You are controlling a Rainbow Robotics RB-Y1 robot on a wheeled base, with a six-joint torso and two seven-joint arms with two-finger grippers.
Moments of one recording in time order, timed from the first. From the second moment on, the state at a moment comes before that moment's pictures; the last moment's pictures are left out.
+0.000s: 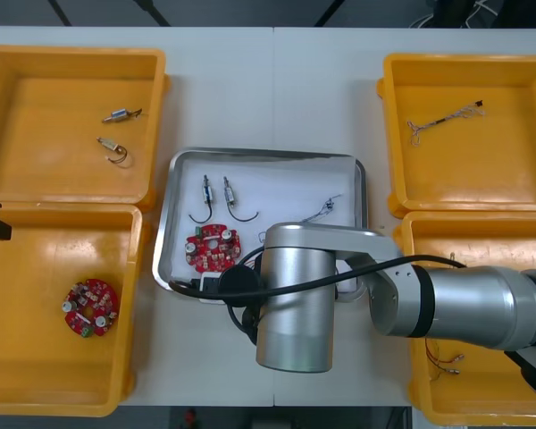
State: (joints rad) right arm -0.86 -0.44 1.18 -1.93 -0.45 1.58 1.57; left arm -0.05 1.25 0.13 -2.16 1.11 1.52 -0.89
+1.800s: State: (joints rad) right arm -1.23 -0.56 1.18 -1.35 -0.58 0.96 1.98; left arm -0.05 1.25 0.13 -2.16 1.11 1.52 -0.89
